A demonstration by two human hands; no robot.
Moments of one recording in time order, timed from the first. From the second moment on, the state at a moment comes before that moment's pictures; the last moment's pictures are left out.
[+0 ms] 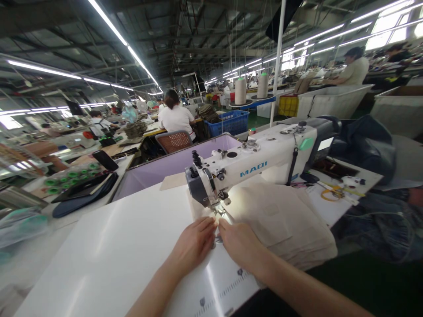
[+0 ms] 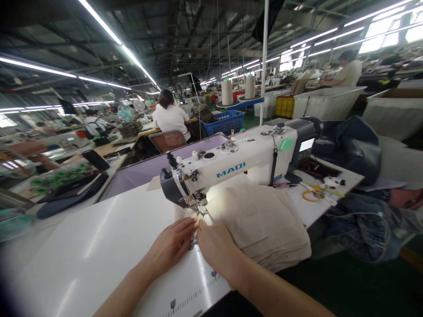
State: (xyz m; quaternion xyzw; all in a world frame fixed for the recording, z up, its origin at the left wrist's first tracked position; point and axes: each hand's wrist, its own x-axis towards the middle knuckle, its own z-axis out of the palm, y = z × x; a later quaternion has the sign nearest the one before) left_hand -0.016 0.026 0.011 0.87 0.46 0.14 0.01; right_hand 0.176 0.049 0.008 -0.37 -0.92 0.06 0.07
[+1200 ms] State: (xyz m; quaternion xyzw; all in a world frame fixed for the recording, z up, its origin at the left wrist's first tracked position) left_hand -0.024 0.043 0.001 0.83 0.54 0.13 -0.02; right_hand 0.178 0.019 -0.001 -0.39 -0.92 0.07 0.06
